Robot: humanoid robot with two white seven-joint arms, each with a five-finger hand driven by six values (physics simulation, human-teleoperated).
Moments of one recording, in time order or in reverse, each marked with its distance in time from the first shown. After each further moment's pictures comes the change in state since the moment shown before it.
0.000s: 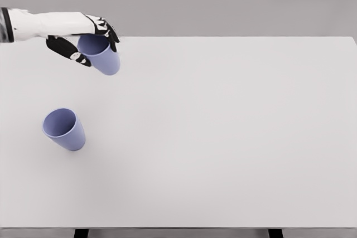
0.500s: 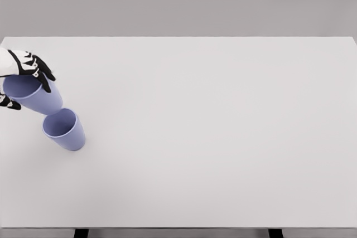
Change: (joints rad) left arm 0.075 0.519 -0.003 -0.424 0.094 -0.001 0.003; right arm 0.000 0.000 0.000 0.000 0.000 0.000 0.000
